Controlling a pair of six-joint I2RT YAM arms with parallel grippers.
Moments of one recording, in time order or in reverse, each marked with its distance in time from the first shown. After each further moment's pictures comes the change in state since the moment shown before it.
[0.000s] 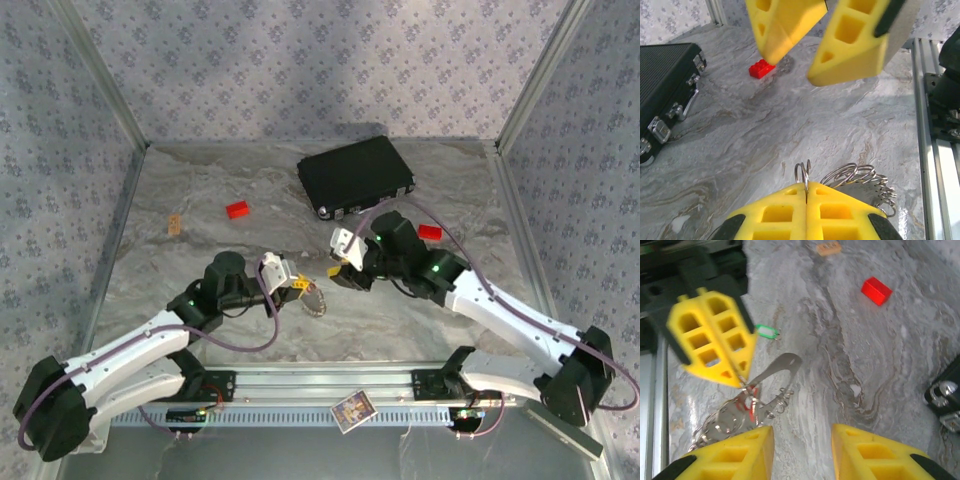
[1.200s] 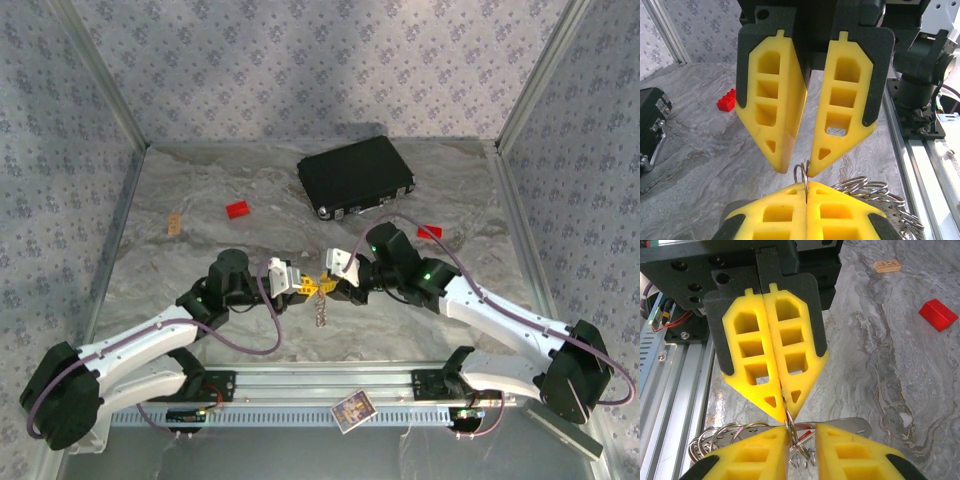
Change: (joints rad) left arm 0.006 0.082 -0.015 0.156 0.174 0.098; right arm 0.027 0.025 -0.104 0.127 -0.172 -0.053
